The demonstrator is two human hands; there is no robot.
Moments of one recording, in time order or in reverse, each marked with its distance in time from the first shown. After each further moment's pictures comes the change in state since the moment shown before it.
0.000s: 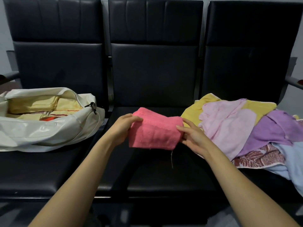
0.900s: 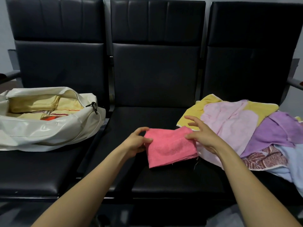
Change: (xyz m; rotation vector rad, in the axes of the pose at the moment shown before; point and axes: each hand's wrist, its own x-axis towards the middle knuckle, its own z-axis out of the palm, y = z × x) left_hand 0.018 -0.054 0.021 -0.025 -0.081 -0.175; right_hand -0.018 -0.023 -0.016 -0.635 0.021 -0.122
